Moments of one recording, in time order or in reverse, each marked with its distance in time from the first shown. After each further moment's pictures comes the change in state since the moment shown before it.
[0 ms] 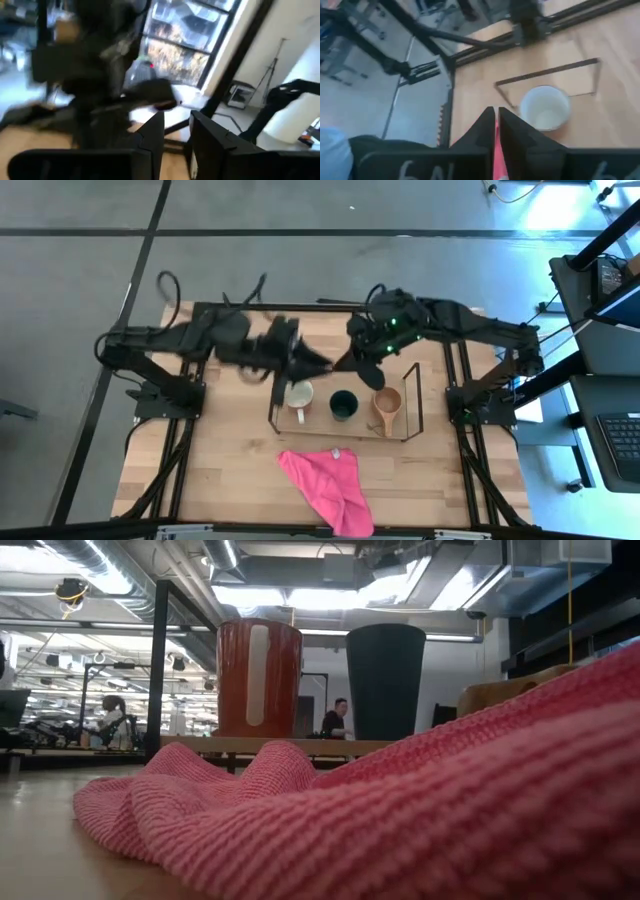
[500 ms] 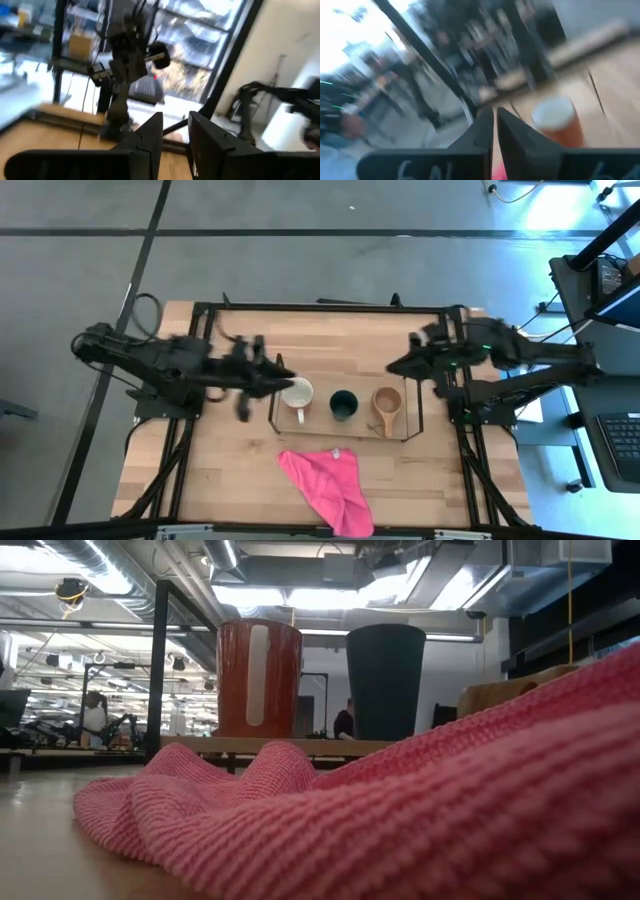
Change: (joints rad) left arm -0.164 -0.316 -0.488 0.269 -0.221 0.023; right arm 0.077 -0.693 -0.836 0.594 0.158 0.209
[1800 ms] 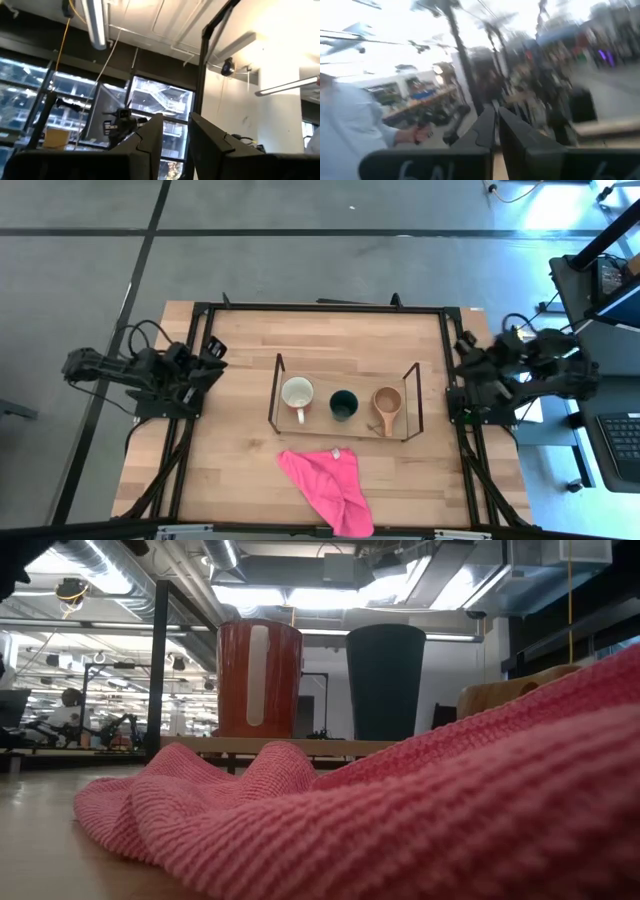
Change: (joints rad) left arm 0.164 -0.741 -1.028 0.915 0.251 0.090; right arm 0.034 -0.590 -0.305 0.106 -0.043 -0.213
